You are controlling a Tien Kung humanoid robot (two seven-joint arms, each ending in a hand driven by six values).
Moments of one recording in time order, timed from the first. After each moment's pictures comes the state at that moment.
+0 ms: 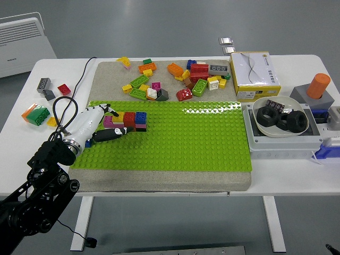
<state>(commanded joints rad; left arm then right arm) -0.37 0.16 -1.08 -1.18 2.13 0.06 0.16 0.15 -0.09 2.11 0.18 -2.27 -0.01 -0.15</state>
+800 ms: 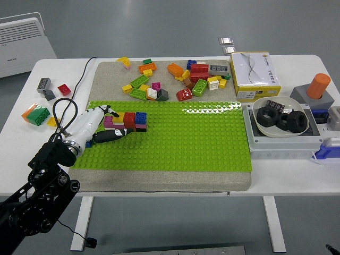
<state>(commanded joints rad) -0.36 0.16 -1.07 -1.16 2.11 0.07 0.16 0.15 -0.09 2.11 0.18 -2.27 -0.01 -0.15</state>
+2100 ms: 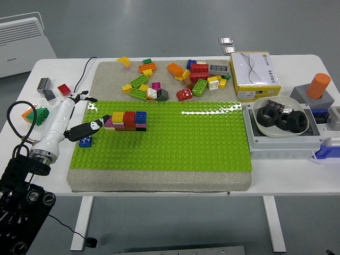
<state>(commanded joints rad) -0.10 0.21 -1.31 -1.47 1.98 0.20 -0.02 0.13 -0.07 2.13 0.18 -2.27 -0.01 -0.17</state>
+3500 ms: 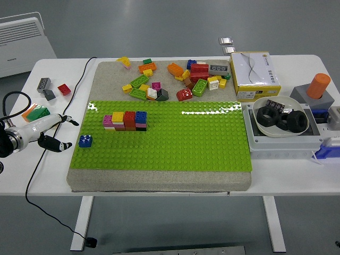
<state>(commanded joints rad) -0.50 0.65 -0.87 -1.29 1.52 -0.28 0.22 0.17 -0.11 2.20 0.18 -2.27 -0.01 -0.18</state>
